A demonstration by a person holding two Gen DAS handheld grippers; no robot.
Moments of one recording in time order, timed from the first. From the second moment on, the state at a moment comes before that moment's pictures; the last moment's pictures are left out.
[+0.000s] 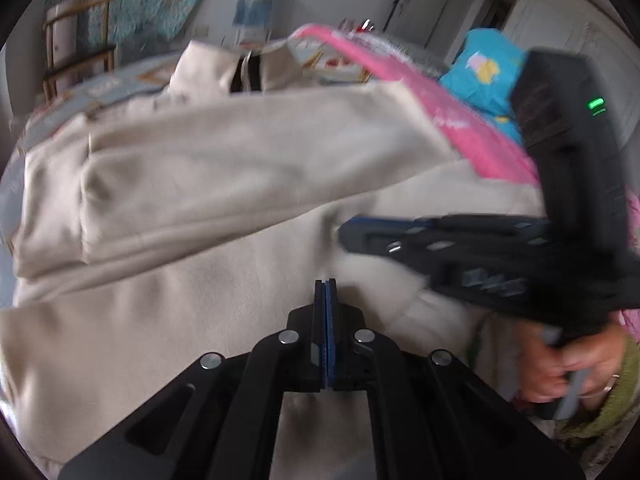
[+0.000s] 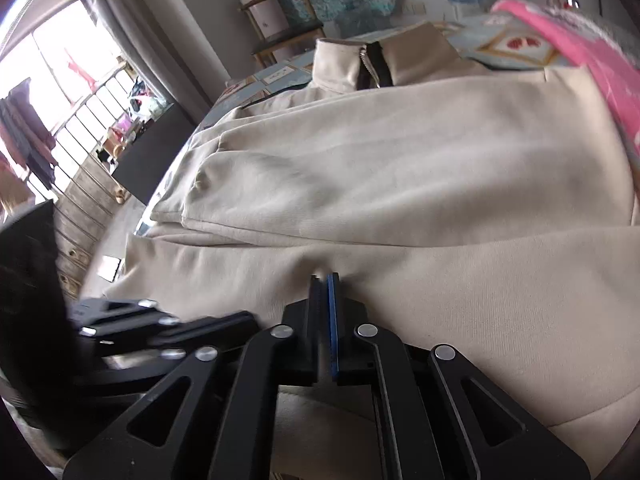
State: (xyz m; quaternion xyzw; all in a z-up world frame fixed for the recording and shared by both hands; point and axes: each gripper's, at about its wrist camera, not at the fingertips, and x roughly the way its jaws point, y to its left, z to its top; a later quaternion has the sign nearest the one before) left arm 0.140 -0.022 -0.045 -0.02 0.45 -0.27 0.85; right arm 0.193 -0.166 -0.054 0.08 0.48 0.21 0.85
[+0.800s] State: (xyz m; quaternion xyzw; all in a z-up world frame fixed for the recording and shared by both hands) left arm 0.140 -0.032 -0.042 0.03 0.44 -0.23 0.87; right arm 0.167 -0.311 0.016 0.02 0.39 0.00 0.92
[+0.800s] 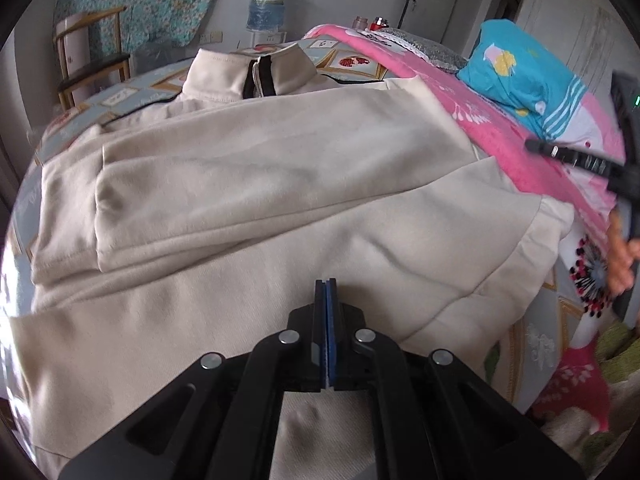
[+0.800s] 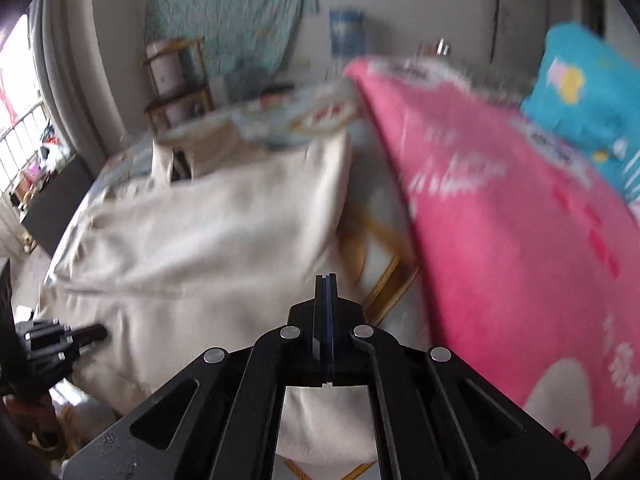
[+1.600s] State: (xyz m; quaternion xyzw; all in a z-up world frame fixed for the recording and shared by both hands) left arm 0.147 -0.037 -0.043 0.05 0.43 -0.21 0.88; right arm 0.171 -0.309 0.006 0.01 0.38 0.00 0.92
